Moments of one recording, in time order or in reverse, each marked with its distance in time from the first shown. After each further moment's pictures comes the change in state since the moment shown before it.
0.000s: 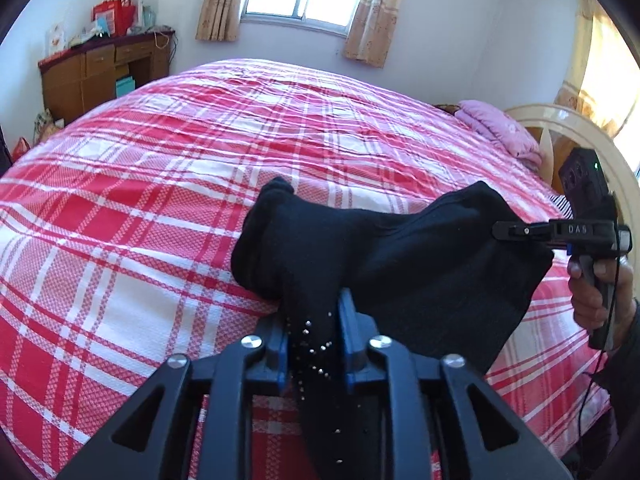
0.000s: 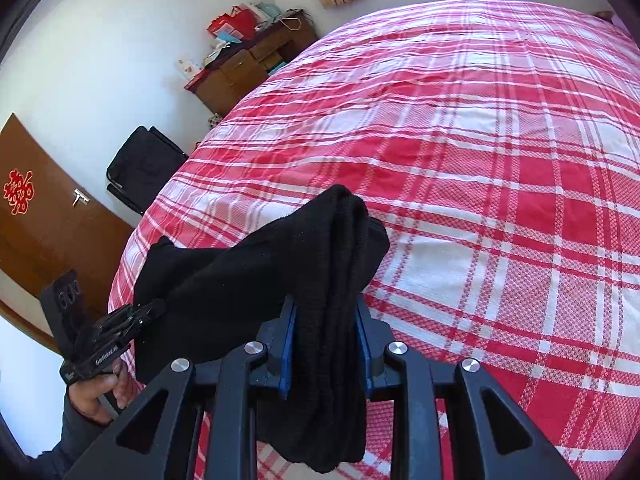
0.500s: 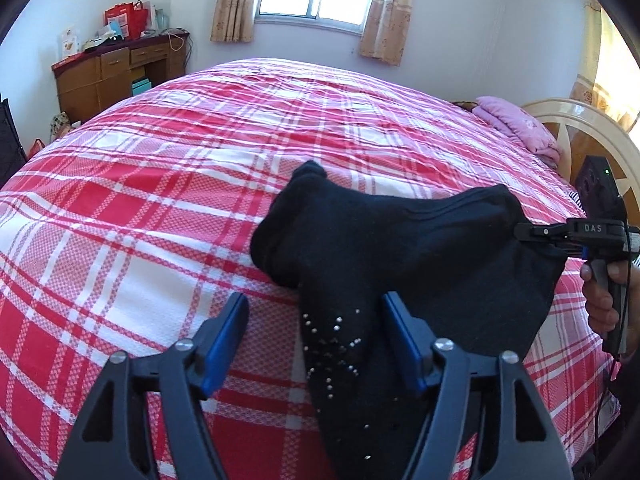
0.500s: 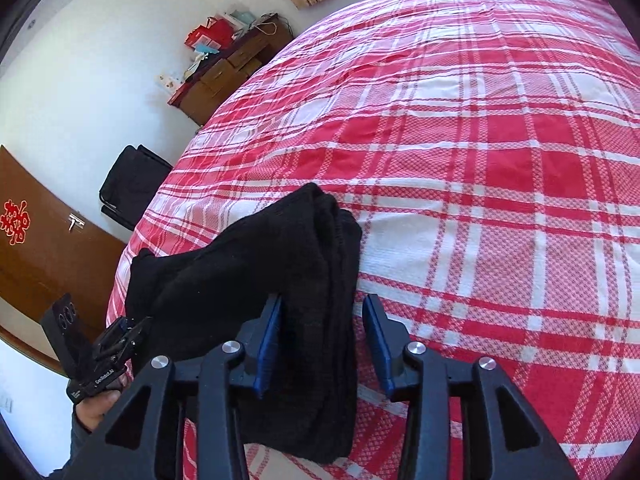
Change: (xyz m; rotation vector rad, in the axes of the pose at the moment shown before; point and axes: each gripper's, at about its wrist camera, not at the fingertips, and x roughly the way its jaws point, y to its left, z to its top) left arm 0.006 0.007 -0.010 -0.007 0.000 0.073; right arm 0.000 -0.027 -0.016 0.084 -0.017 -0.009
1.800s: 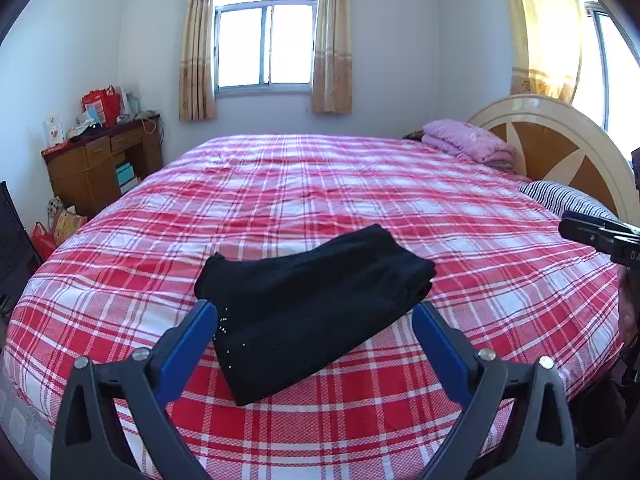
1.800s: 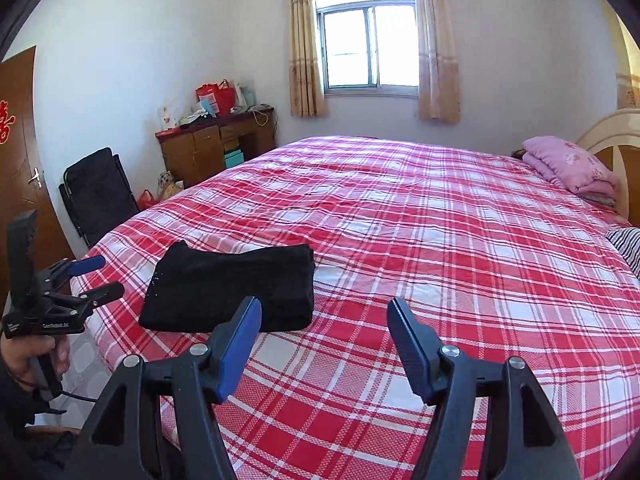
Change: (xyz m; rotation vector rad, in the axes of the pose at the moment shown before) left arm -0.137 -0.100 -0.017 0.189 -0.227 -0.024; right arm -0.228 0.107 -0.138 -0.324 -0.433 -0.368
